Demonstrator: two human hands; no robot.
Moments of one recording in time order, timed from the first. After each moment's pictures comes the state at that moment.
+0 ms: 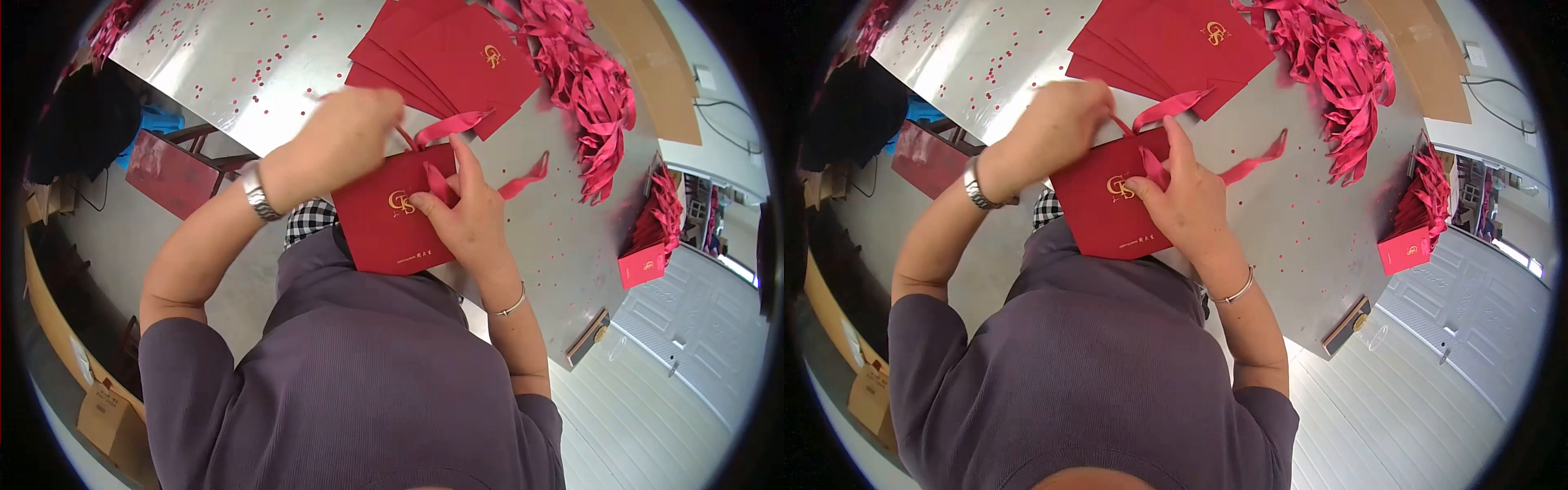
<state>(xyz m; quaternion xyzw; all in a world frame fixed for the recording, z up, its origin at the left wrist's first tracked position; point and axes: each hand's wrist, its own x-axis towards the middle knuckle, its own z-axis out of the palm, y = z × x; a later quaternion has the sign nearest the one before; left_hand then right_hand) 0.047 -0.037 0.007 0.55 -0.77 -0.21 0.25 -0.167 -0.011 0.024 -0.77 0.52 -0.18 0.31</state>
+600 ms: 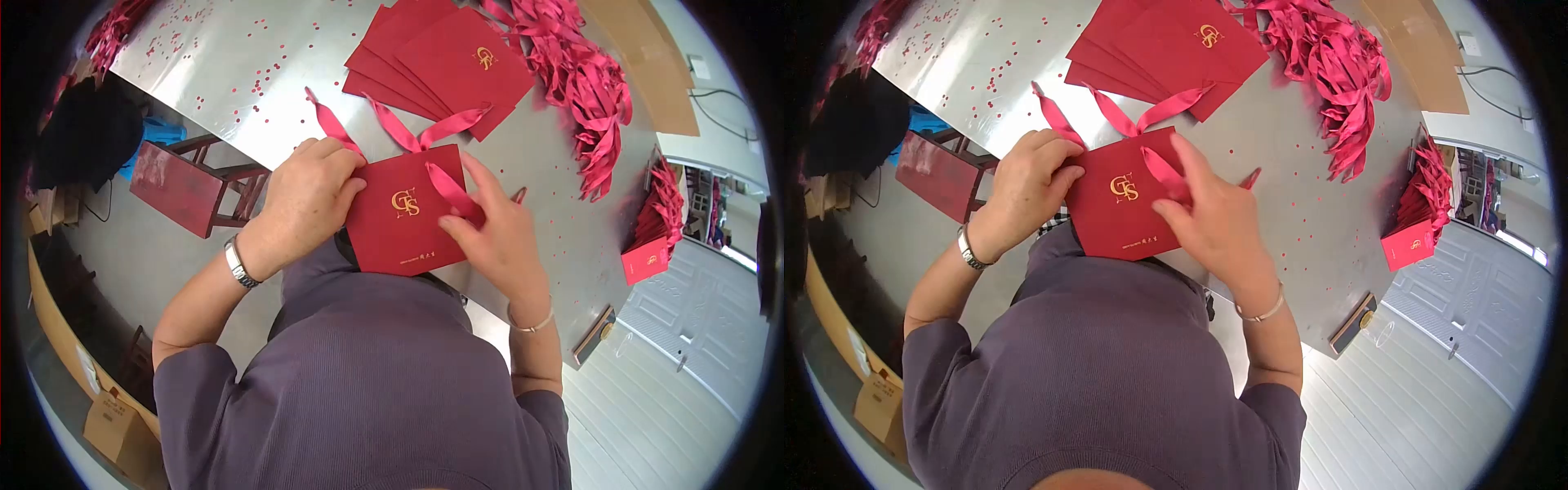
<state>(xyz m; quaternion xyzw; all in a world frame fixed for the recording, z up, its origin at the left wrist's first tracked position) 0.055 0.028 0.020 0.59 -0.74 -0.18 0.26 -0.192 -0.005 0.058 -0.79 0.50 -0.14 0.33</state>
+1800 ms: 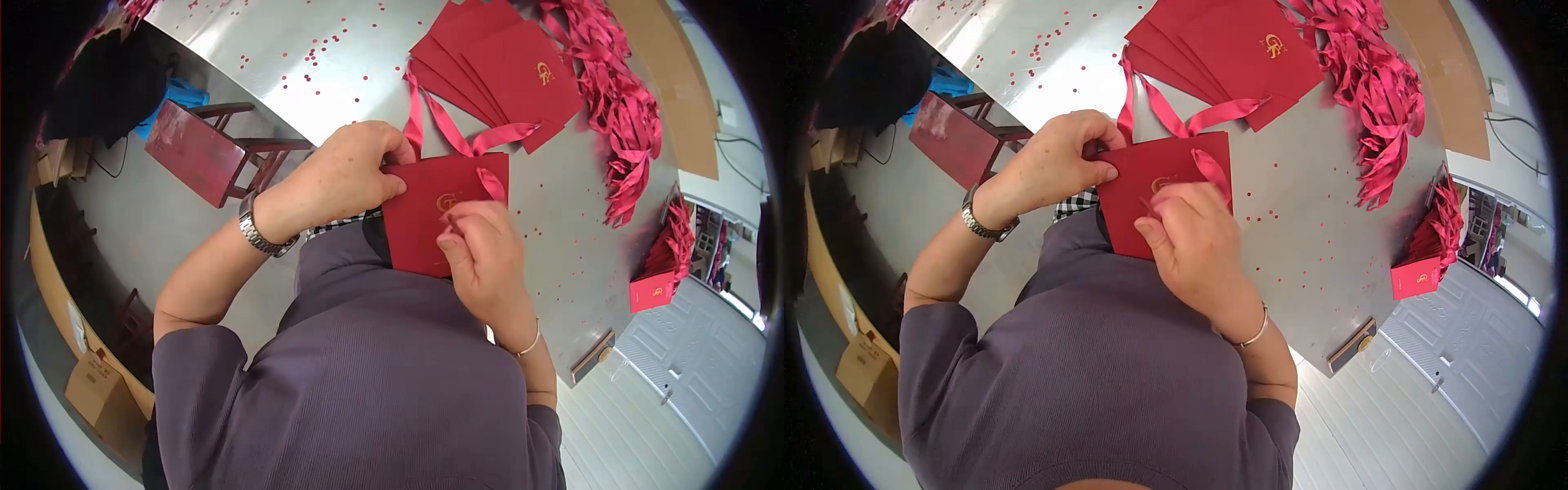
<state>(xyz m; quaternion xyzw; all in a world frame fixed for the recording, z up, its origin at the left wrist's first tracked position) 0.070 0.019 0.025 0.59 -0.59 -0.49 0.26 -0.151 0.020 0.044 -0.87 0.34 -0.24 0.28</state>
